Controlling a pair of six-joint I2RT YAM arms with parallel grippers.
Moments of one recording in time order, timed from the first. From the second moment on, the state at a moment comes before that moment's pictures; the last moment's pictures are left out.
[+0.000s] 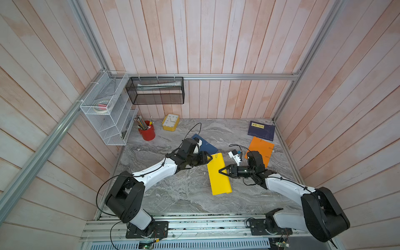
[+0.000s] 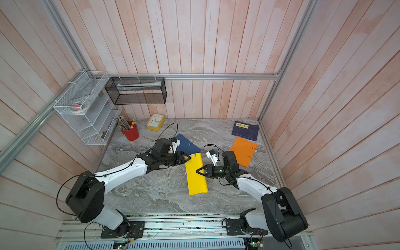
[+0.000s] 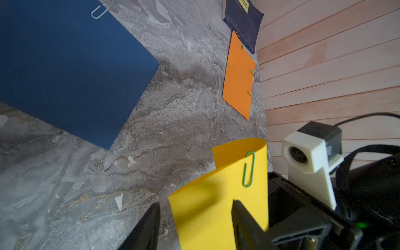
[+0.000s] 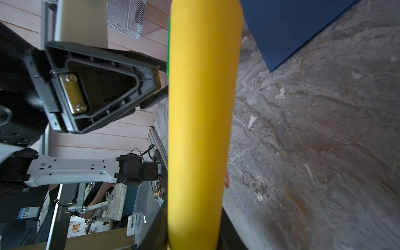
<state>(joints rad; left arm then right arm) -0.63 1.57 1.01 -0.14 0.40 -0.73 0.39 1.28 0.50 0.19 -0.94 0.71</state>
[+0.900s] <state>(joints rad) -0.63 1.55 0.90 0.09 0.65 -0.80 0.37 1.37 0.48 0.38 -1.01 0.80</state>
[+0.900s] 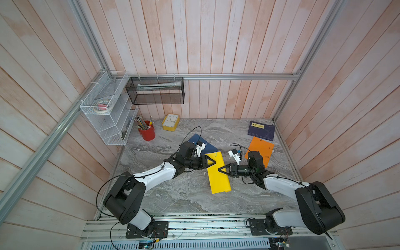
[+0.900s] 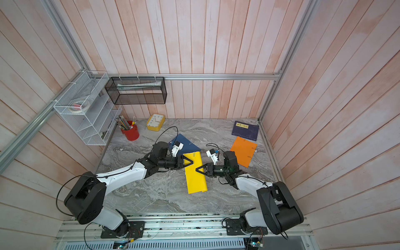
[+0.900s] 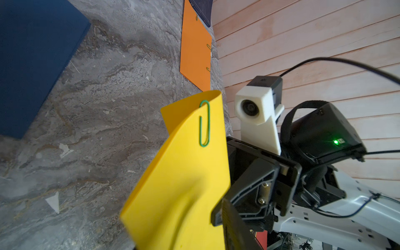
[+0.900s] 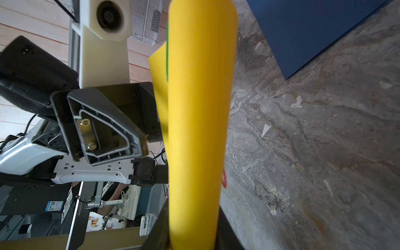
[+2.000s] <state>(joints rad) -0.63 1.55 0.90 0.10 0.64 -0.80 0.43 1.39 0.49 0.41 -0.98 0.85</state>
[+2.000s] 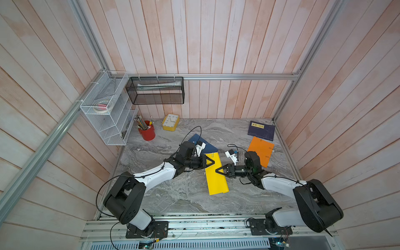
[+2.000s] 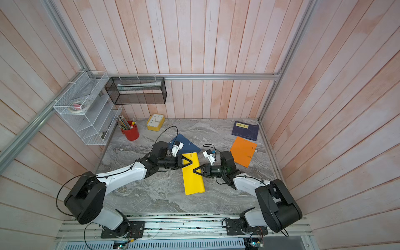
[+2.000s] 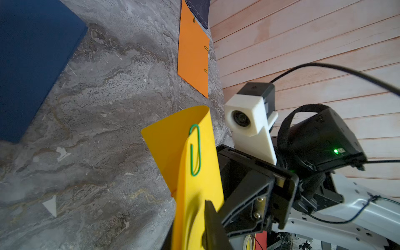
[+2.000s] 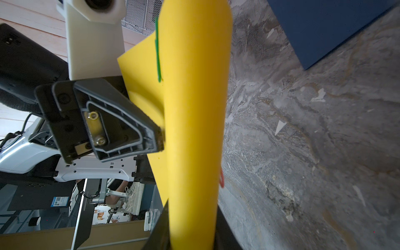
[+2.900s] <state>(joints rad) -0.62 1.52 0.97 -0.13 0.64 -0.60 0.34 1.27 0.71 -0.21 -0.76 0.32</state>
